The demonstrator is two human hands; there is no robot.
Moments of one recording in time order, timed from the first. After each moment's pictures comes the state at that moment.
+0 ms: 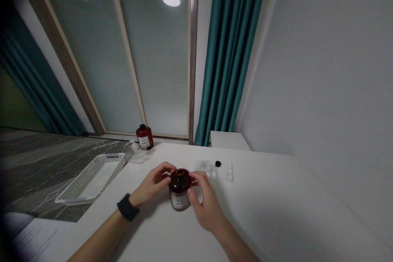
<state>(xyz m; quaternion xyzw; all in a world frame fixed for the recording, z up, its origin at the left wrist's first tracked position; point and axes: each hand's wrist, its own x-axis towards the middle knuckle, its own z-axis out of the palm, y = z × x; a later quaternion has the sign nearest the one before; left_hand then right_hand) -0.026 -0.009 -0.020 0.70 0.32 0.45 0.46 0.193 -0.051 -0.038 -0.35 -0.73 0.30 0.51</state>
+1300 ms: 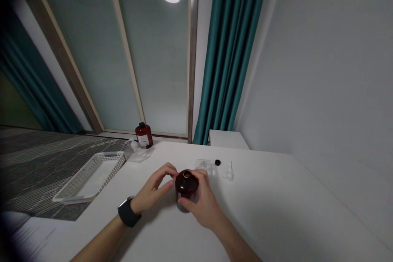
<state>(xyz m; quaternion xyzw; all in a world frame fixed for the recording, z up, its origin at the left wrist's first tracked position) -0.014 -0.028 -0.009 0.76 0.29 0.45 0.36 0.191 -0.049 -0.043 -0.38 -0.72 0.30 0.49</state>
